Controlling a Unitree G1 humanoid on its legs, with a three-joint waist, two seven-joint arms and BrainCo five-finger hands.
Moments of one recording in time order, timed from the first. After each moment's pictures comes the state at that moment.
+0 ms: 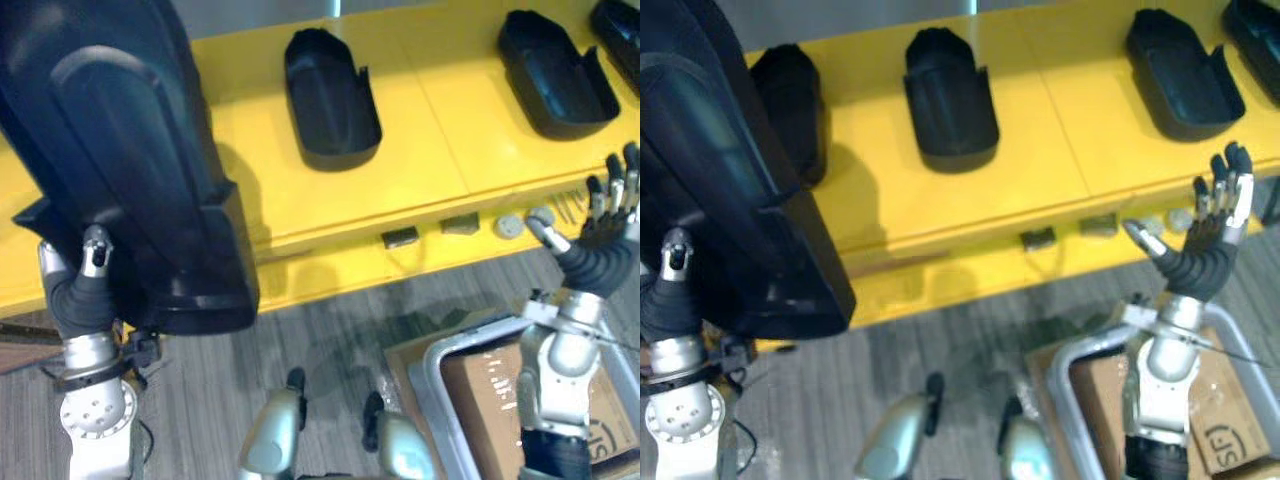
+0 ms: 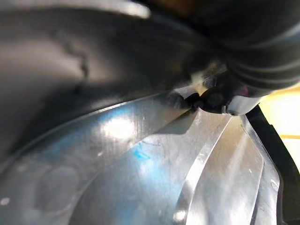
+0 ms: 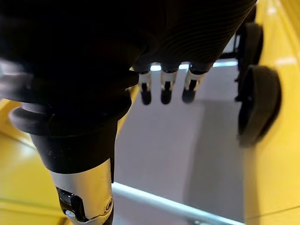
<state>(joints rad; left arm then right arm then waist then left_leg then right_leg) 0.16 0.27 0.32 -0.48 -0.02 -0.37 0.25 -0.09 -0.25 -0.29 -0.21 0.15 -0.47 -0.18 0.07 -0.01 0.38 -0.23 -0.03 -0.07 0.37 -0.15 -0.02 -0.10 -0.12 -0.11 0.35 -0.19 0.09</state>
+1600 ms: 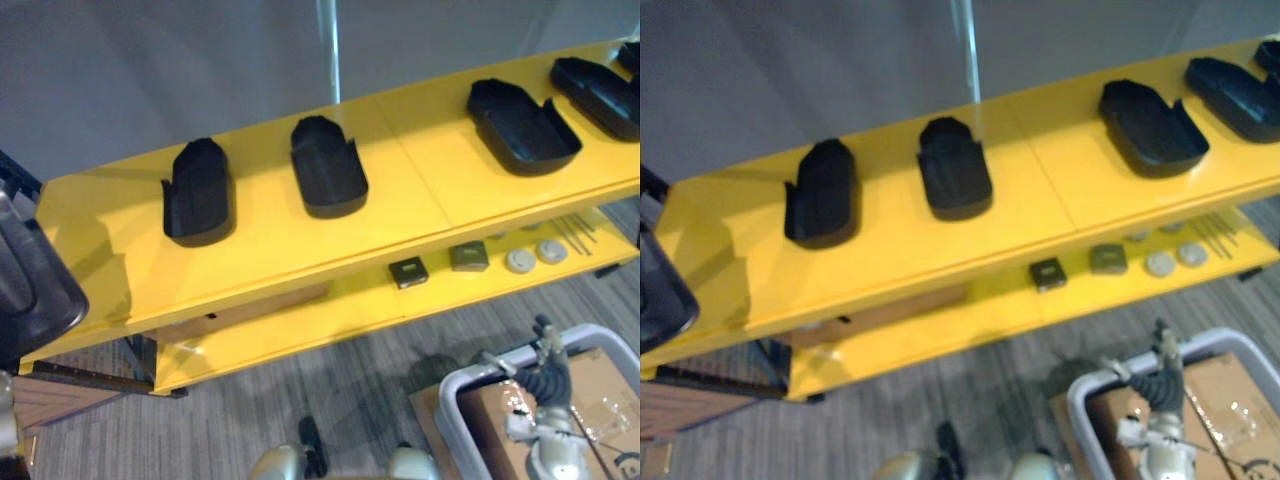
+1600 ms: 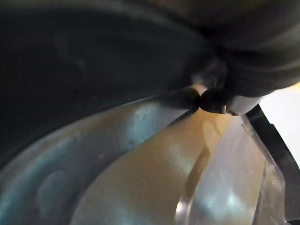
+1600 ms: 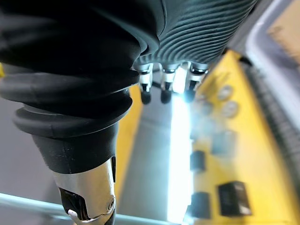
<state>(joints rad) -0.06 0.81 0.51 0.47 0.08 0.13 0.34 0.38 -0.23 -0.23 0.15 -0.02 -0.37 -0.19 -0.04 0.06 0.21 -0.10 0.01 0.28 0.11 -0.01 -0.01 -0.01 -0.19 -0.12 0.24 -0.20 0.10</state>
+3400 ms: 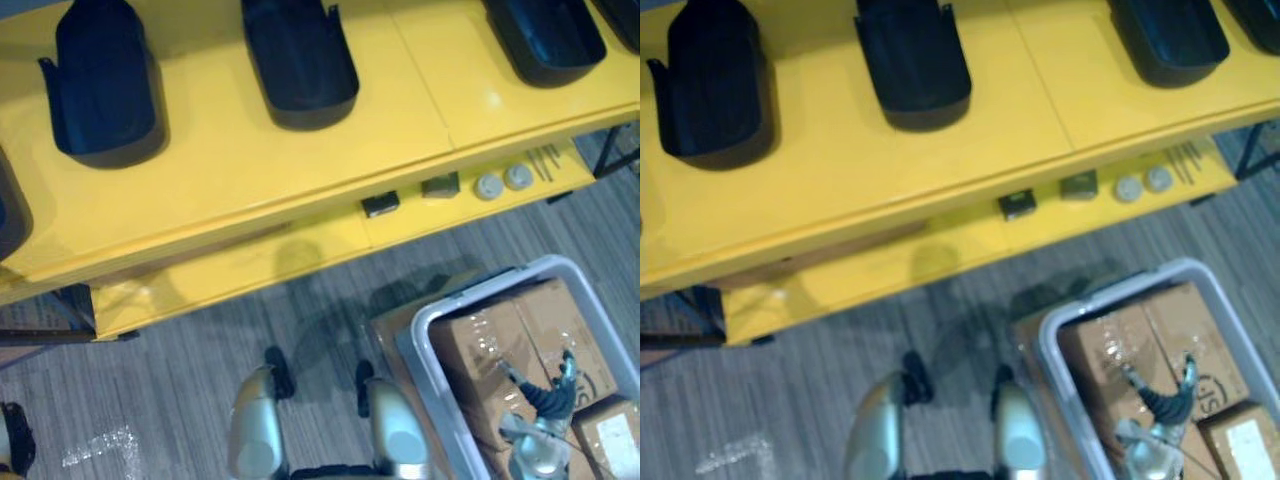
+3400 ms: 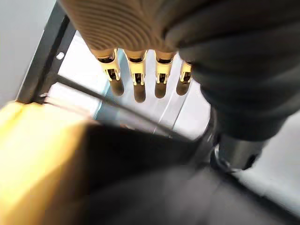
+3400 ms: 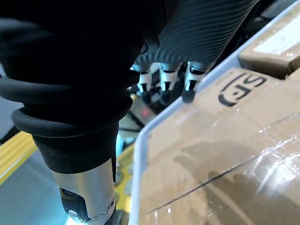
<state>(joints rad) -0.61 1.05 0.30 0.72 0.00 0.41 0.63 0.26 -0.21 -0.24 0.41 0.02 -0.35 -0.50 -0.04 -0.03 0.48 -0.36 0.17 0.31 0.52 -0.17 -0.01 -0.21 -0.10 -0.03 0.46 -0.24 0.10</state>
